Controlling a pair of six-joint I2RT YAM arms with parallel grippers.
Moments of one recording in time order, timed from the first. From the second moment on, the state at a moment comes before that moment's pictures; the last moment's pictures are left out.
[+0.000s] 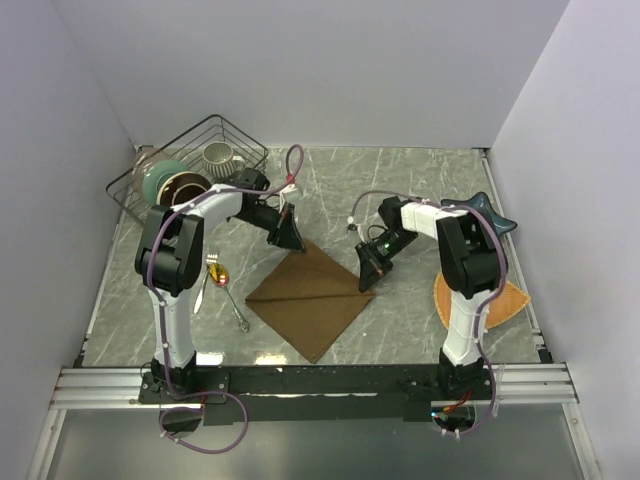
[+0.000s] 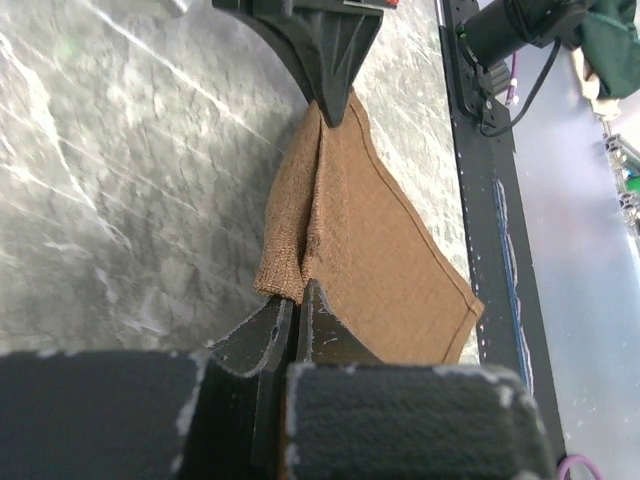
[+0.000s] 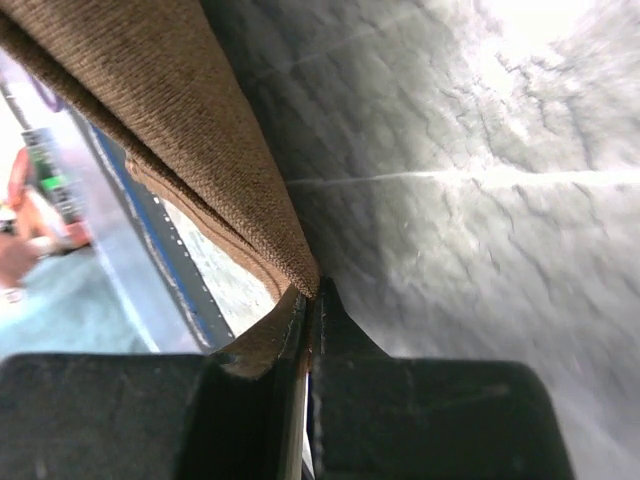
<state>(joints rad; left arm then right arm) -0.32 2.04 1.46 -0.76 1.26 0.70 0.28 2.01 1.24 -0.95 -0.82 -0.48</state>
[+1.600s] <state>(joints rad) -0.45 1.59 0.90 -0.53 0.87 1.64 0.70 1.44 0.54 0.19 0.07 -1.00</state>
